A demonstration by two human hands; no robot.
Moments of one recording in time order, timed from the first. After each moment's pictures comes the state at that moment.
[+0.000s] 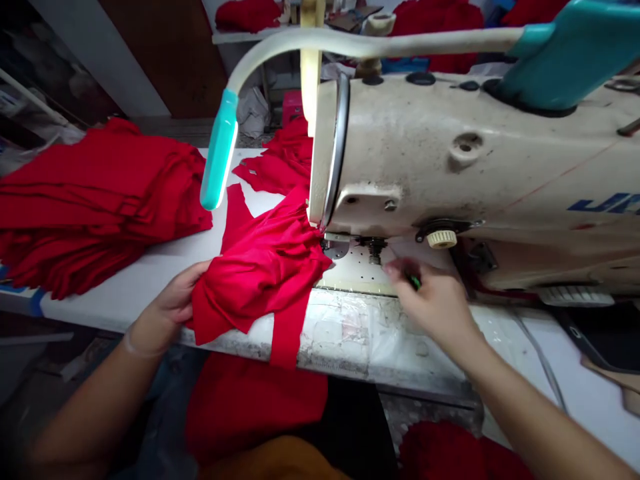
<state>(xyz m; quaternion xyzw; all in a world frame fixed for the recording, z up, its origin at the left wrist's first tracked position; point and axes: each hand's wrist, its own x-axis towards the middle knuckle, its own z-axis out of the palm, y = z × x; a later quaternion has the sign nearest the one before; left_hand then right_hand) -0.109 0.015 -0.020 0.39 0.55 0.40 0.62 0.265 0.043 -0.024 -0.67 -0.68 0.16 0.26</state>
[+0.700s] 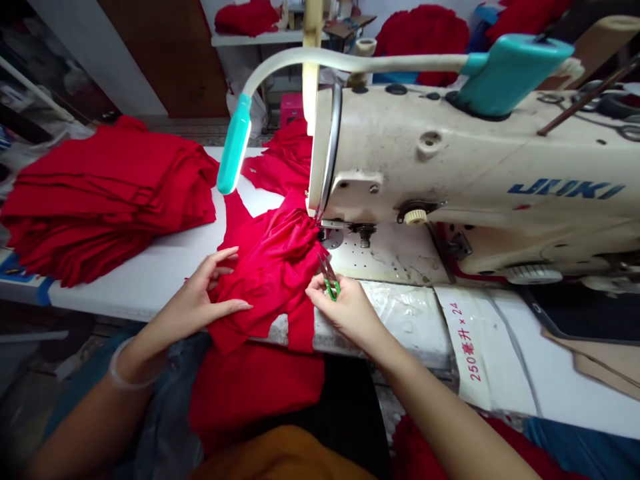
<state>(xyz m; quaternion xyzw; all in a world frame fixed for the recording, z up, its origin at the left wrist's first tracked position) -0.102 -0.037 0.000 0.68 0.58 0.32 0.33 0.176 -0.005 -0.014 -0.53 -0.60 0.52 0.31</state>
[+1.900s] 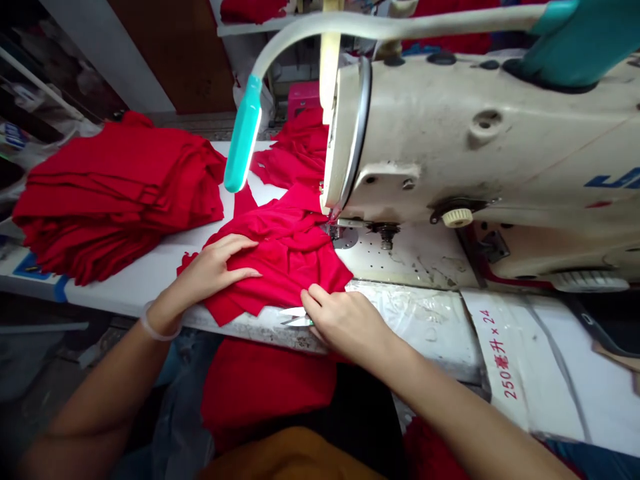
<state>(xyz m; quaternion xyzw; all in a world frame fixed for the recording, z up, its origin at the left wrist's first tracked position) -0.121 0.020 -0.004 0.81 0.52 0.21 0.18 0.169 -0.005 -0.018 -0.29 -0.95 -0.07 0.05</state>
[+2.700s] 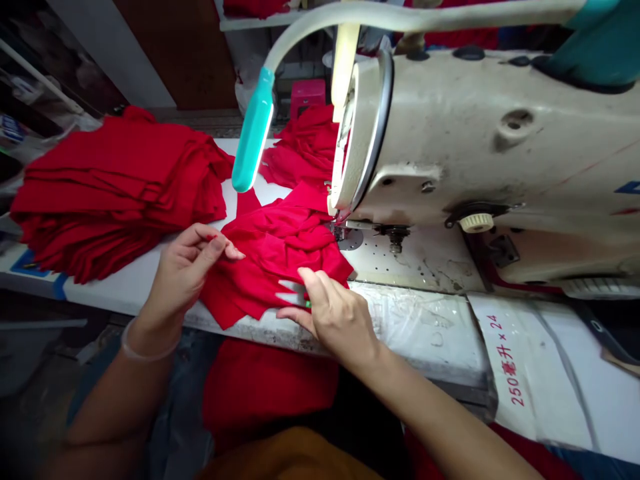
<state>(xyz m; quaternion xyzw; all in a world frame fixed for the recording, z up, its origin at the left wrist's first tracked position) -0.101 -0.004 0.018 0.53 0.51 0.55 0.41 0.143 -0.007 -0.031 -0.36 -0.88 -0.10 0.29</state>
